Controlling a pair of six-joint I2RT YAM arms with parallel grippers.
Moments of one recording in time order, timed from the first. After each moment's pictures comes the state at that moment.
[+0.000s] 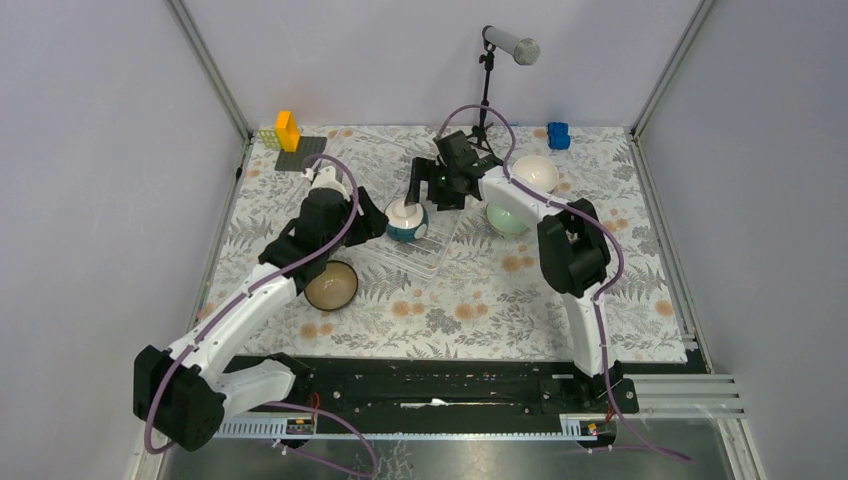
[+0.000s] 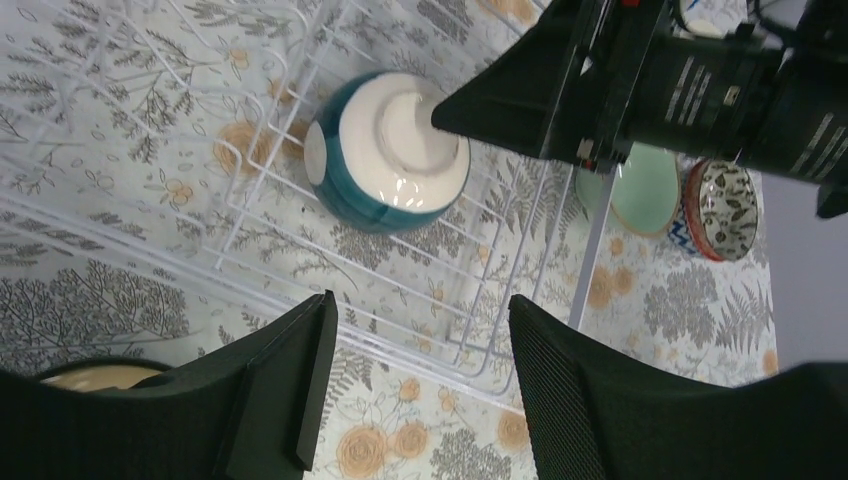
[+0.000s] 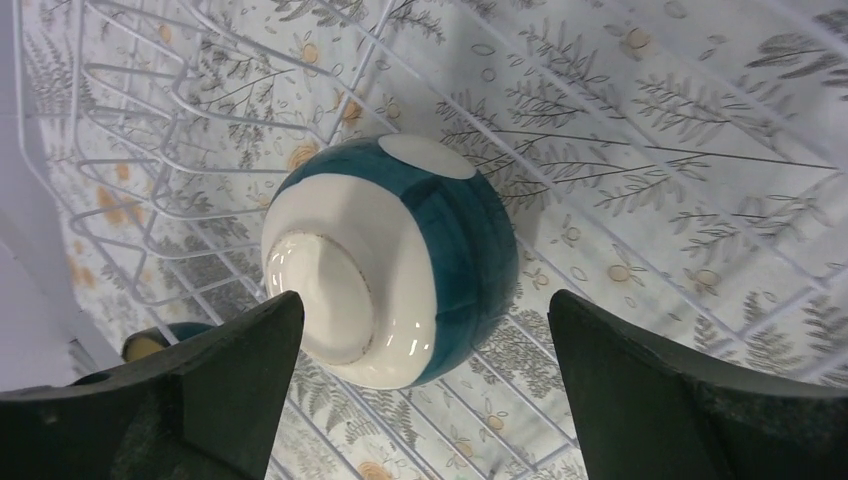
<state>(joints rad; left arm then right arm) -0.48 1.08 0.86 -0.29 -0.10 -0.65 0.58 2.17 1.80 -0.50 -0.19 0.57</state>
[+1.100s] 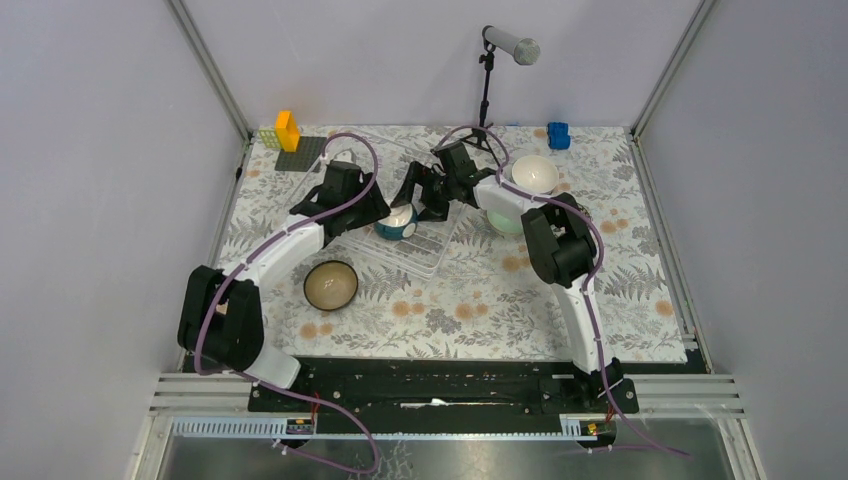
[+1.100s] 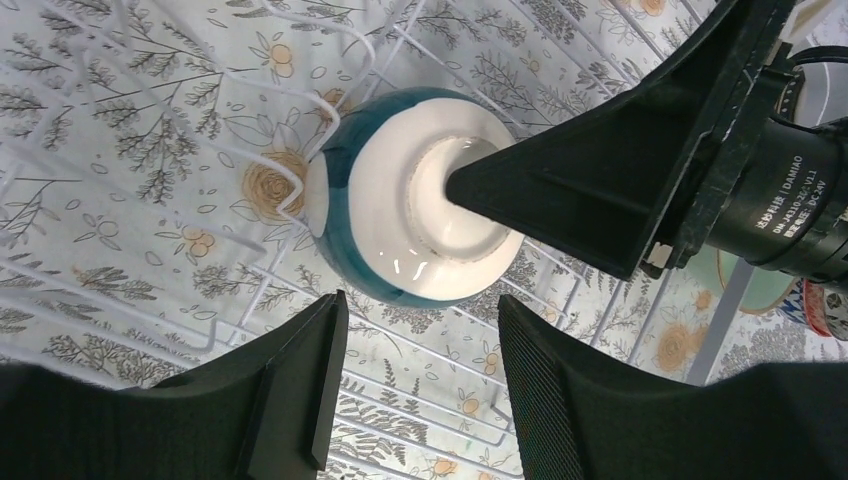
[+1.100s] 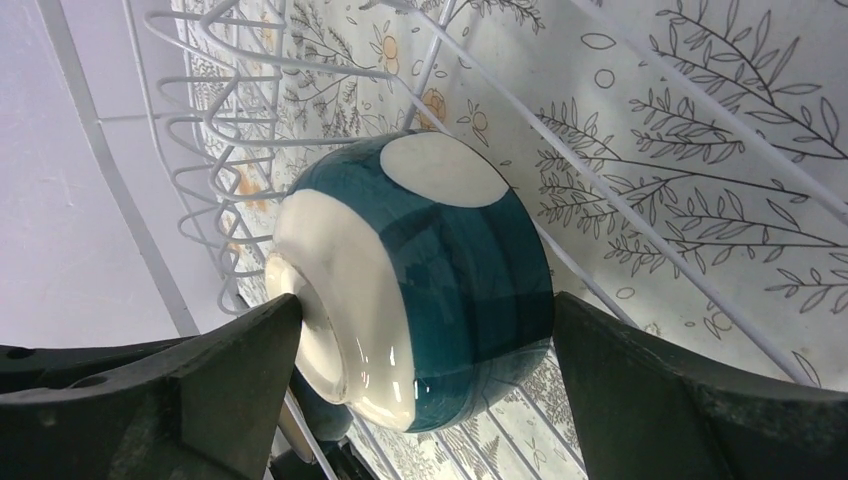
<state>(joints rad) -0.37 1.51 1.07 -0.27 -0.03 -0.63 0.54 2.31 1.78 -0.26 -0.50 0.82</state>
